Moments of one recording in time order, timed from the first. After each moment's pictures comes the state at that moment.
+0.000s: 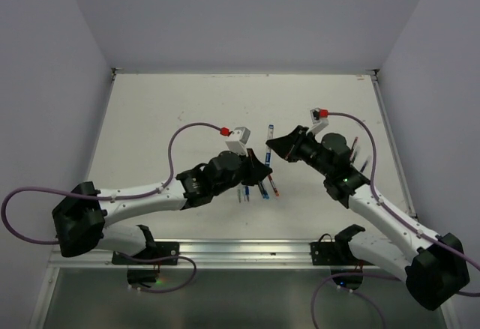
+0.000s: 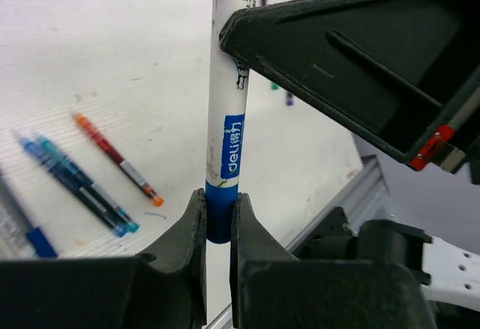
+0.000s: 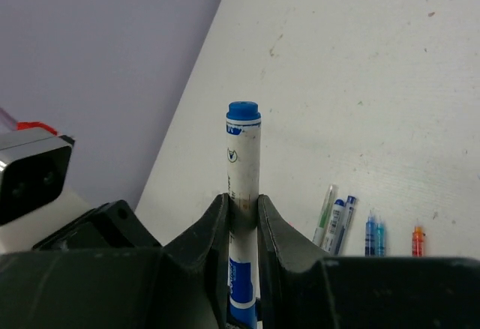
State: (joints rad) left arm -1.02 1.34 0.76 0.26 -0.12 -0.86; right arm 0.48 0.97 0.56 0.27 -0.26 0.80
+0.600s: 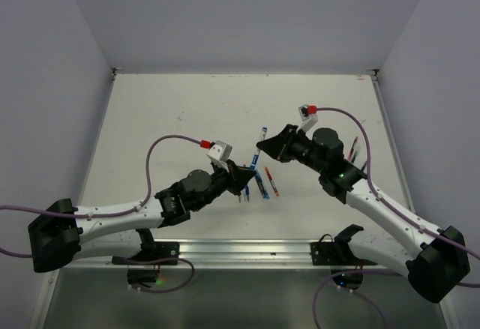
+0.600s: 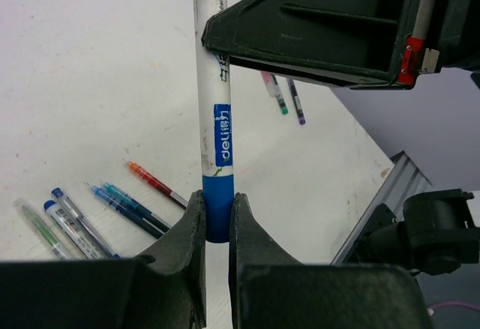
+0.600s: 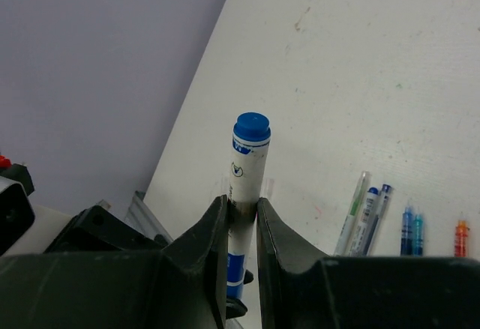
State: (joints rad) left arm -1.11 1.11 0.52 0.43 -0.27 -0.54; right arm 0.60 1.01 0.69 0.11 -0.20 0.76
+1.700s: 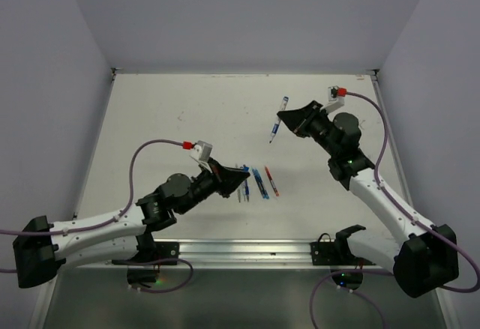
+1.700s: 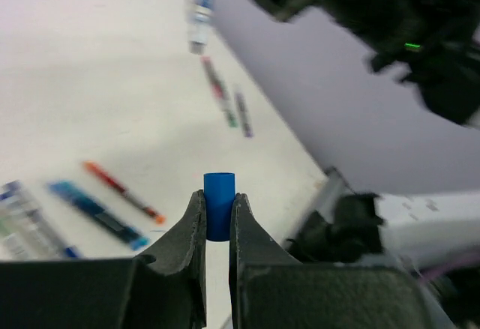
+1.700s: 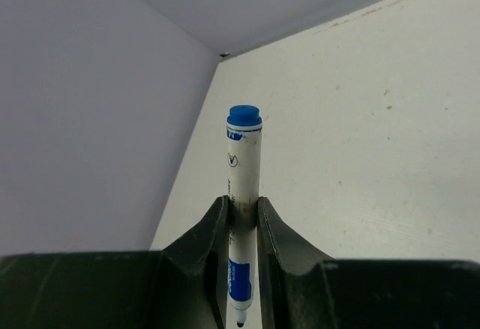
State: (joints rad) left arm -1.08 0.90 0.41 0.51 -0.13 -0.67; right arm 0.35 1.08 0.71 0.34 -0.23 0.85
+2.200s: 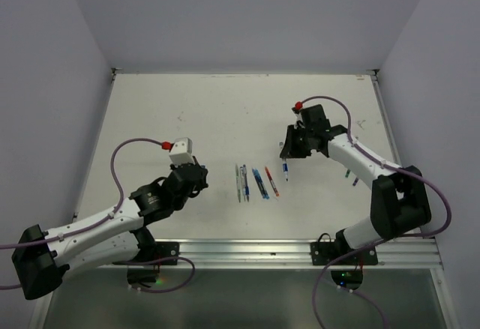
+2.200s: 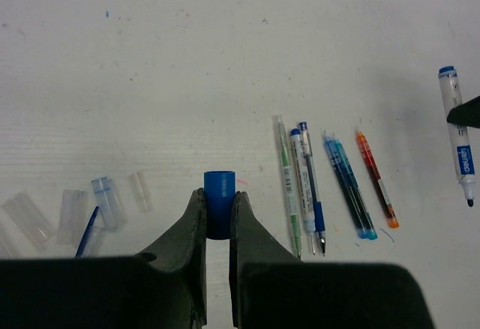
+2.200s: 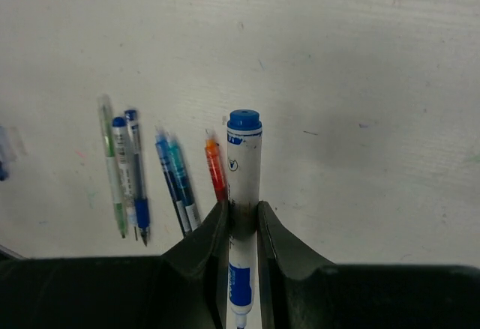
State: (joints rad) left arm -0.92 0.87 0.53 -0.26 -0.60 -0.79; right arm 0.35 1.48 1.00 -0.46 -0.22 0.41
